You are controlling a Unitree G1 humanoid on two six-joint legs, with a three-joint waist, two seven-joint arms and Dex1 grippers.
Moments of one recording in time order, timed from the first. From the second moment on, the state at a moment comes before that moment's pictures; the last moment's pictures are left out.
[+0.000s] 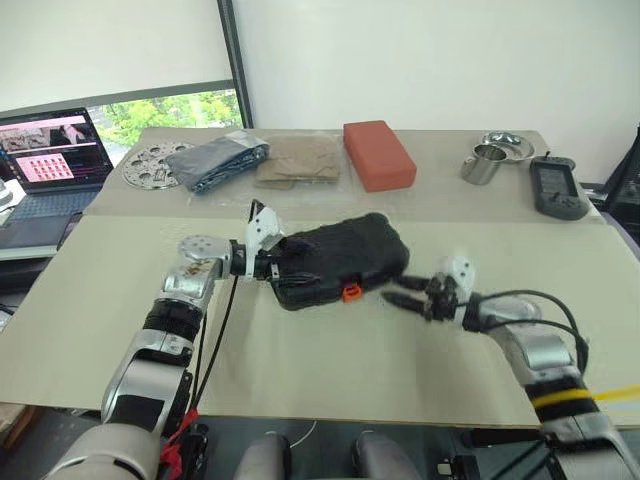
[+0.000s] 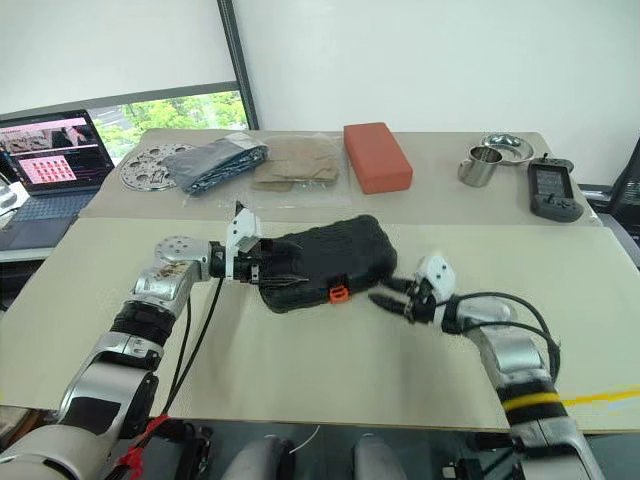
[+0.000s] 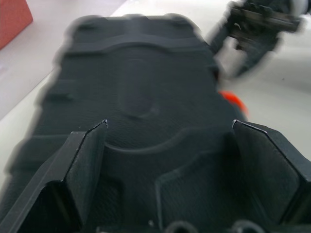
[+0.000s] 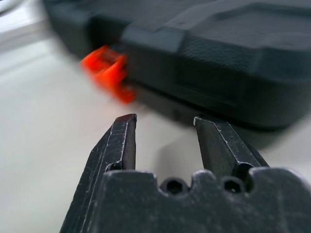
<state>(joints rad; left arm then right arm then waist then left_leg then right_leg) -0.77 0.40 -0.14 0.61 -0.18 0.11 -1.27 -0.39 -0.57 0.07 0.27 0.33 0.13 0.85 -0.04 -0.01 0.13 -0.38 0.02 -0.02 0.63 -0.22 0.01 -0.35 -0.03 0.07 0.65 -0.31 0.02</state>
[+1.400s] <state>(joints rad) -0.73 0.33 -0.13 0.53 -0.16 0.20 -1.08 -0.23 -0.26 0.12 -0.10 0.21 0.49 0.43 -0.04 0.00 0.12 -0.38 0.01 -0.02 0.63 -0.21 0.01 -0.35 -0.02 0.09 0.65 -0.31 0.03</state>
